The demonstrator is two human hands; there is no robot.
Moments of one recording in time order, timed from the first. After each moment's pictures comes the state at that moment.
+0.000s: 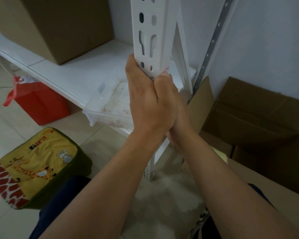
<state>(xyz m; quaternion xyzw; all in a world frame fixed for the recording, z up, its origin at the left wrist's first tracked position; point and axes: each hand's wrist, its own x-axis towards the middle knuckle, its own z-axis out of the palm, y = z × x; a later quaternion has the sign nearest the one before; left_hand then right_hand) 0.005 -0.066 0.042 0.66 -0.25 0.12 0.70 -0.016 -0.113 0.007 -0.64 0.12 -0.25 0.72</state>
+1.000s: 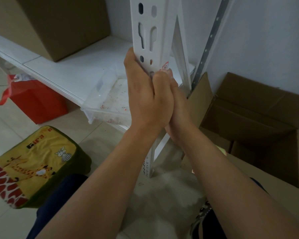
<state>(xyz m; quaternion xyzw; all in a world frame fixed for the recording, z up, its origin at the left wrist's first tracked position) 0.002 -0.061 0.044 0.63 -0.26 0.10 0.72 -0.021 -0.112 0.011 -0.61 0.14 -0.23 0.74</state>
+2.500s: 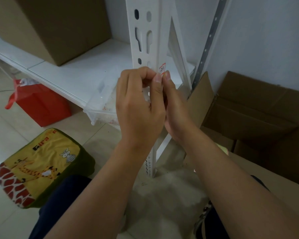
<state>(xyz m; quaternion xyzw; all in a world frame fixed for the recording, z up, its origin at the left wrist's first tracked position) 0.006 -0.036 0.026 0.67 -0.35 0.33 0.56 -0.023 -0.114 0.009 -0.65 0.12 -0.23 0.72</state>
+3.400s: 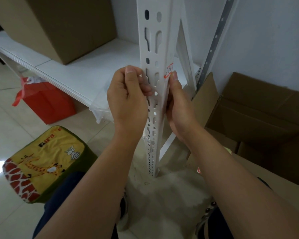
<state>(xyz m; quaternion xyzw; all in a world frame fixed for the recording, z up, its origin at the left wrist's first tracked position) 0.027 -0.025 0.033 0.63 -0.20 0.08 0.74 -0.027 -0.108 0.017 -0.66 0.13 -0.22 0.71</state>
